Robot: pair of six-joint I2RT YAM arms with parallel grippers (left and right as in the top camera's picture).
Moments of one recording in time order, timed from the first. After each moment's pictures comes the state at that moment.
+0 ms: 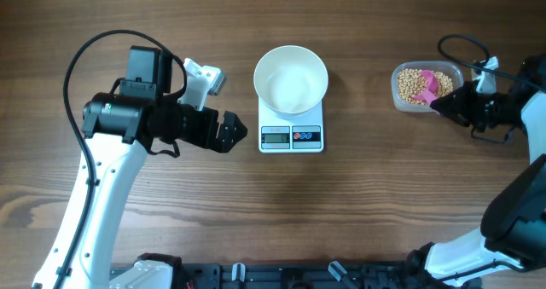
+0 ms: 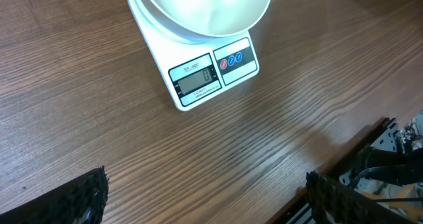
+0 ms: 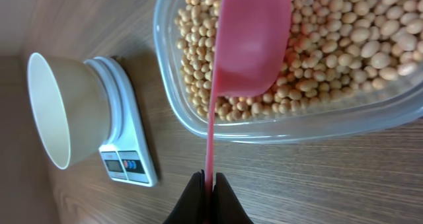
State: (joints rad) left arm -0.16 1.35 1.27 -1.12 0.50 0.14; right arm -0.49 1.77 1.26 -0.94 -0.72 -0.08
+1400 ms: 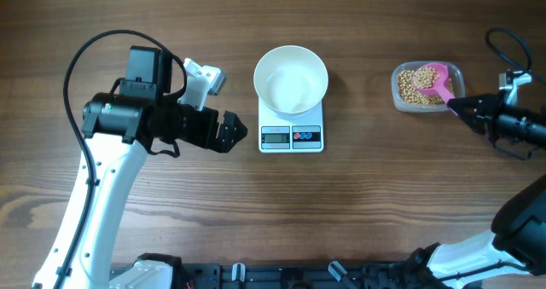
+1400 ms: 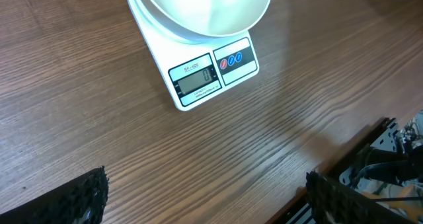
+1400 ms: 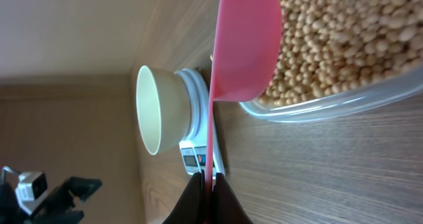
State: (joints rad) left arm -0.16 1.35 1.27 -1.12 0.50 0.14; right arm -0.68 1.78 1.26 -1.11 -1.06 -0.24
